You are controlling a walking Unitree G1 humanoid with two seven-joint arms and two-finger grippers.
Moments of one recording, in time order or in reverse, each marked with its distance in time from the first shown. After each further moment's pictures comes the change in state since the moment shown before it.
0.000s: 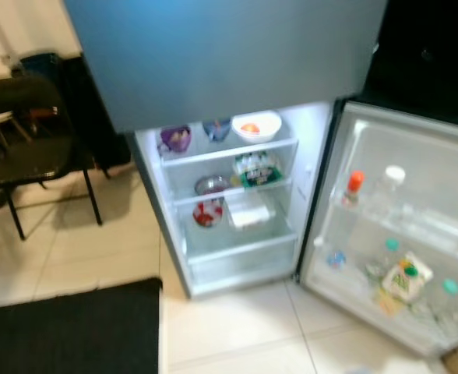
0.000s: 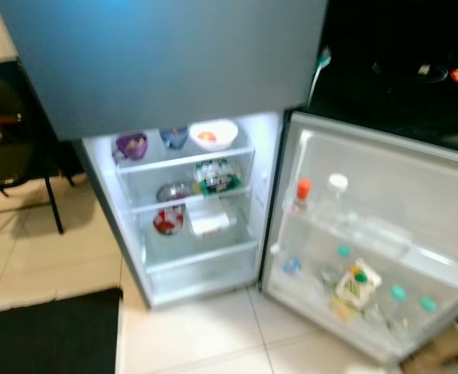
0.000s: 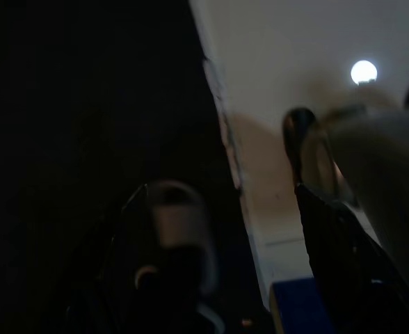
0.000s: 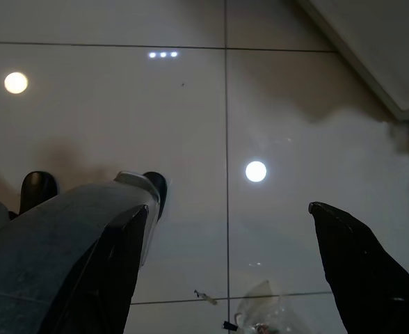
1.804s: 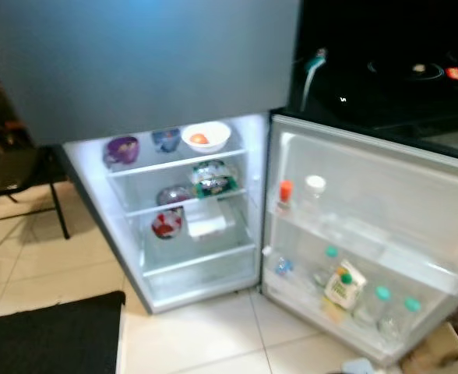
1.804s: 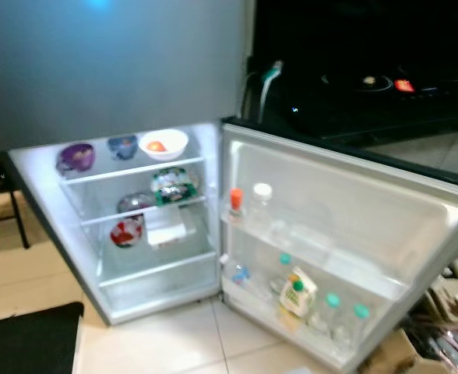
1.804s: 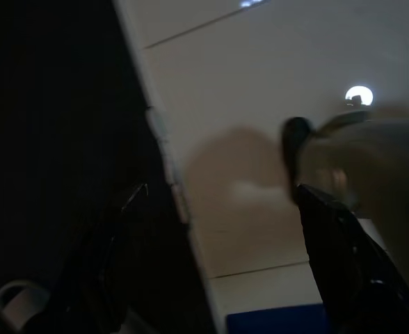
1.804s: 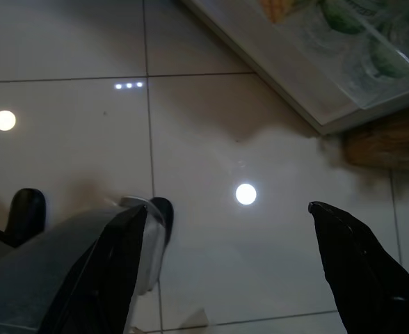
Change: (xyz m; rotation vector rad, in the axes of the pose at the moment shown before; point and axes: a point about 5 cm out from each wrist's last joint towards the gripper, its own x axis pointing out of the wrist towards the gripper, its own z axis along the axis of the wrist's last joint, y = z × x) left arm 0.003 0.001 0.017 0.020 -0.066 0.012; right arm 0.002 -0.004 0.011 0.030 -0.060 -0.026
